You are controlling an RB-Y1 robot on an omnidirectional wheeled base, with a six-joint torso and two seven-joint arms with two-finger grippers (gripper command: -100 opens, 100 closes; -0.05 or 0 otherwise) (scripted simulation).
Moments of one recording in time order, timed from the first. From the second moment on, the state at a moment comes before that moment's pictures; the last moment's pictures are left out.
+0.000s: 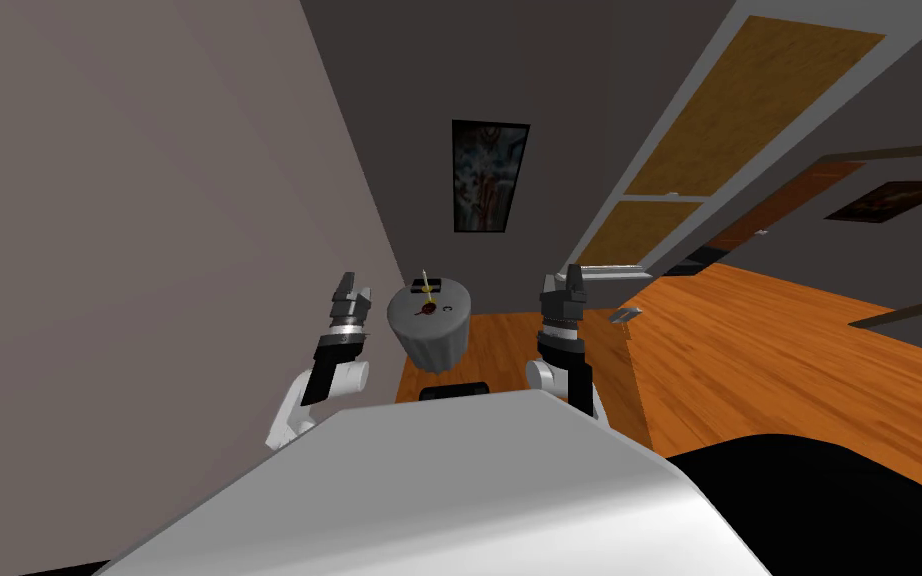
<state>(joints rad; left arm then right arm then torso) 0.35 0.11 0.08 -2.19 -0.14 -0.18 0.14 0.52 0.02 -0.02 -2.36 -0.07 -0.46 0.15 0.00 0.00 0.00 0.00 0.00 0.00</state>
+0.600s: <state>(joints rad) 0.26 0.16 0.07 -2.03 -0.13 -0.05 0.12 0.52 0.02 -0.02 -2.36 -0.07 -0.46 0.15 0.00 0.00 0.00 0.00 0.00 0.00</state>
